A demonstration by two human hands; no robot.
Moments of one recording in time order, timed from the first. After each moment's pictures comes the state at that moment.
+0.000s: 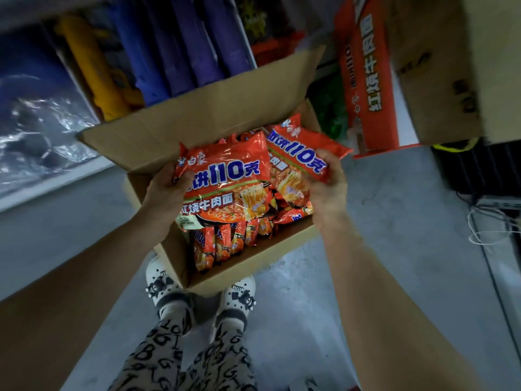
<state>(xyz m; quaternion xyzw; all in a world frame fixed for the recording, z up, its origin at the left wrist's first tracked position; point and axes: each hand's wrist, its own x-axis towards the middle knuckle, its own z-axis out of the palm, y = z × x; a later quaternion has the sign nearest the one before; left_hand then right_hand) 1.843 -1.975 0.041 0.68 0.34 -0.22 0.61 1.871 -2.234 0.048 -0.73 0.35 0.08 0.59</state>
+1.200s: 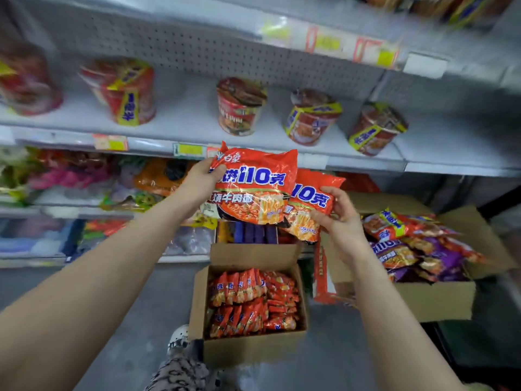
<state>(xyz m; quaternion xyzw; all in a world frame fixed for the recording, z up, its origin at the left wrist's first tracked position) 1.762 -1.899 0.651 0.68 0.26 0.05 0.68 1.830 -2.180 0.633 -0.74 -0.07 0.15 0.66</state>
